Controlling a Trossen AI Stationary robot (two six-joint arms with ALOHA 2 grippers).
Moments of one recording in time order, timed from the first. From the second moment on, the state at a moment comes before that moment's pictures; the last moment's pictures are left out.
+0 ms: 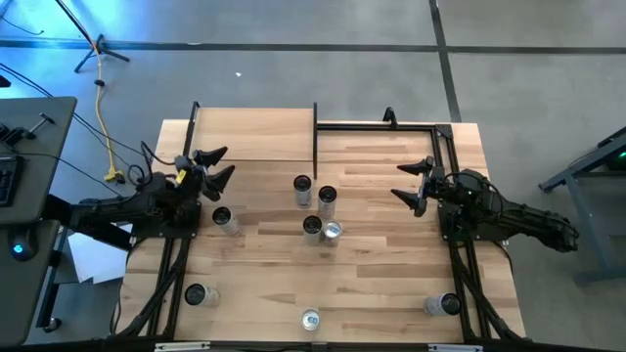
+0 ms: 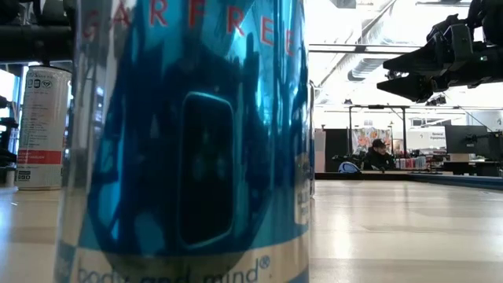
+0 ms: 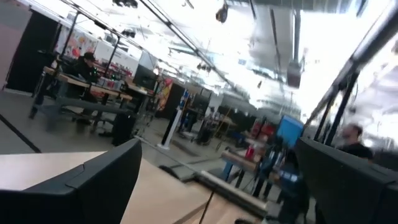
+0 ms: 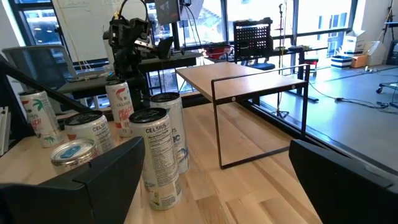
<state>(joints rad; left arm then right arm) 0.13 0.01 0.01 0.38 -0.45 -0.25 -0.33 0.08 0.06 0.03 -0.06 0.09</state>
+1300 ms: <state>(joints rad) -0.20 0.69 0.52 0.00 -0.92 -0.32 -0.33 0.08 0.06 0.03 -0.06 0.09</state>
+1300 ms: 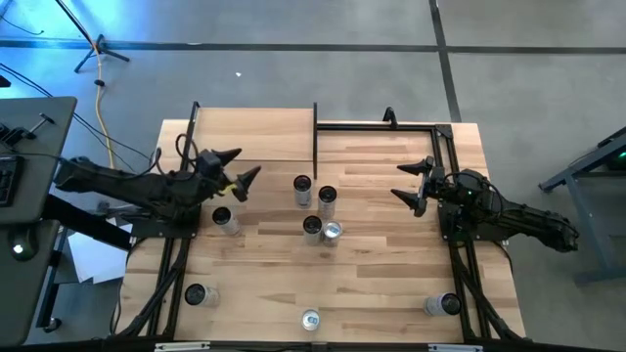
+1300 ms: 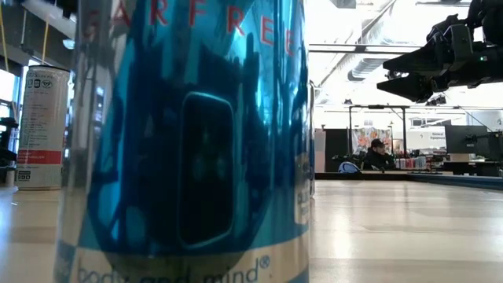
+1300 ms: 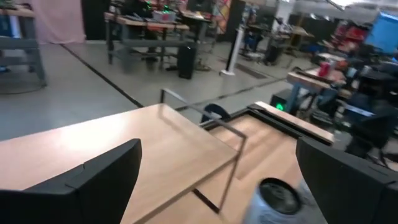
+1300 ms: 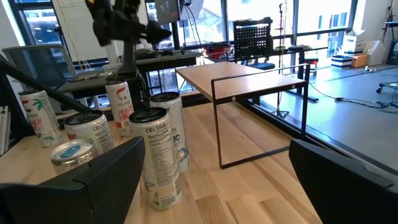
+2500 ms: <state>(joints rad) -0.33 1.23 1.30 -1.56 -0.30 -1.11 -0.33 0.08 0.06 0.03 -0.06 0.09</state>
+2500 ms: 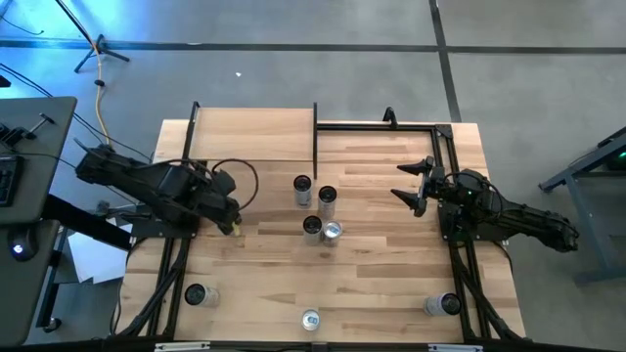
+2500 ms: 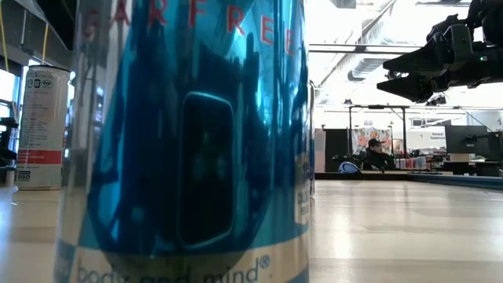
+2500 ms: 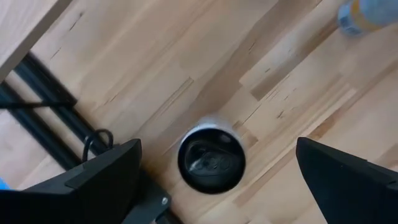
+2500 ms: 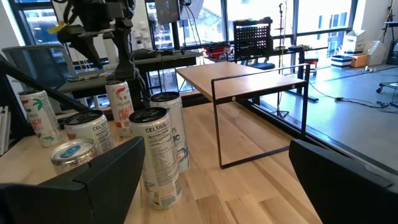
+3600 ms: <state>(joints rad) -0.33 1.26 1.12 -1.43 -0.12 -1.16 -0.33 0.08 0.06 0.02 -0.06 0.09</state>
